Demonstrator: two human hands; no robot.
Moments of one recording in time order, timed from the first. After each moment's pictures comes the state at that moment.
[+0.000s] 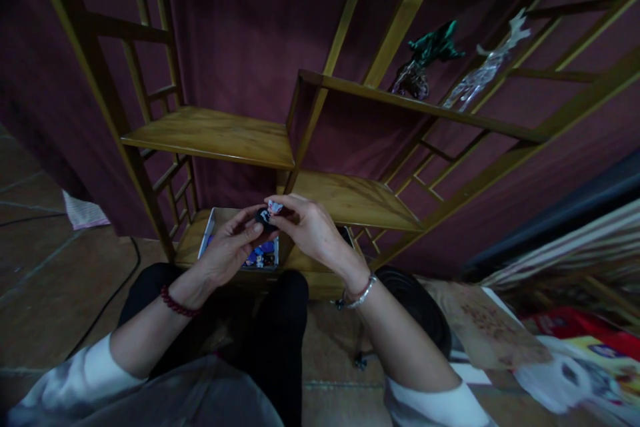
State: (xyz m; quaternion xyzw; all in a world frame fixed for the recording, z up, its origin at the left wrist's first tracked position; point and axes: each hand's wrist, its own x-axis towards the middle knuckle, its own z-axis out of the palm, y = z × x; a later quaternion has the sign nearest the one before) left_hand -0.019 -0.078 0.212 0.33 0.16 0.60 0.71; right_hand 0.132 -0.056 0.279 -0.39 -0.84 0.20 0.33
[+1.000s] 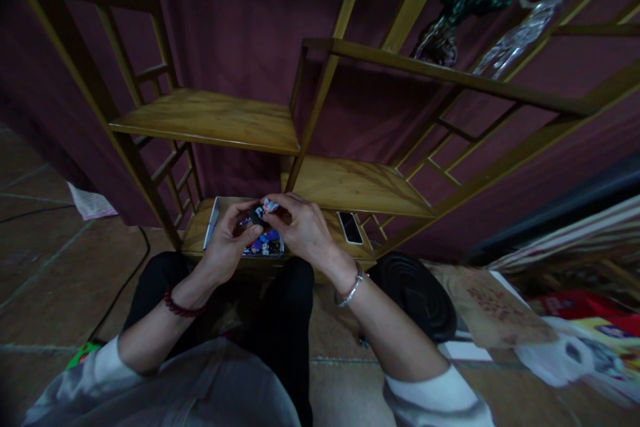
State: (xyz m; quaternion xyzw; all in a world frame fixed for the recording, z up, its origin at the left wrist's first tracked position) left_hand -0.023 -0.077 0.184 0.44 0.31 0.65 0.54; right_hand 0.114 -0.059 0.253 -0.41 -0.83 0.14 0.35
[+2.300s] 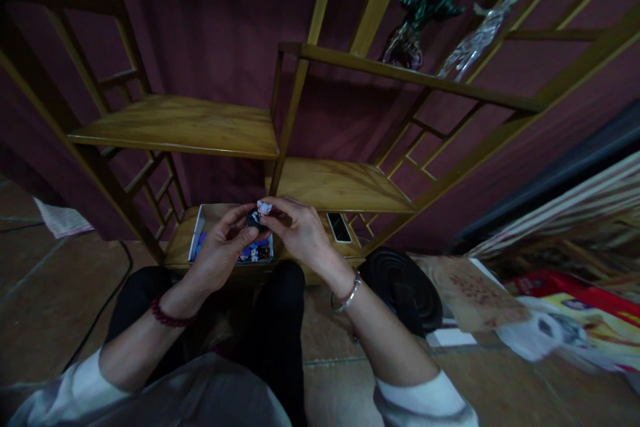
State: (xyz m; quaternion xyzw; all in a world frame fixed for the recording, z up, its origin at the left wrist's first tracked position) left_hand -0.006 -0.071 0.195 0.40 0.23 0.60 0.65; right_hand 0.139 -0.053 0.247 -0.42 -0.79 0.22 0.40
